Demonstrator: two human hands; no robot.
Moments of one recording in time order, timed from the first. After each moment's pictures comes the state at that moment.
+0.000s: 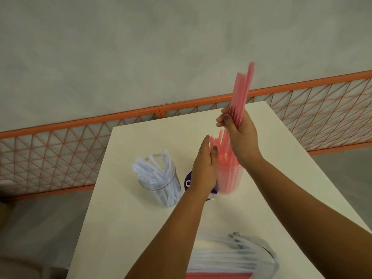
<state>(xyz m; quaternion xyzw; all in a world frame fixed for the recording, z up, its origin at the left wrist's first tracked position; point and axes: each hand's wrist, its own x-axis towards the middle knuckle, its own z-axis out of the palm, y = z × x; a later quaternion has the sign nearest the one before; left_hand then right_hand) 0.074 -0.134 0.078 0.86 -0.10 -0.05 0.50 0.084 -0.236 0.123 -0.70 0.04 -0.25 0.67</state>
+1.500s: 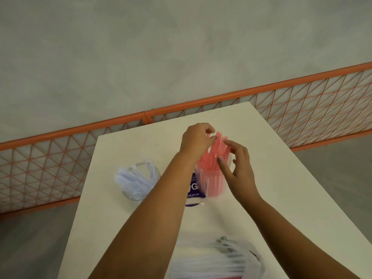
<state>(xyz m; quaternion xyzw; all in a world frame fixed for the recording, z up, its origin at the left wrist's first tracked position) 0.135 -0.170 0.121 0.92 -0.22 -0.02 0.33 0.028 -0.254 0.058 -0.83 0.10 -0.23 0.50</state>
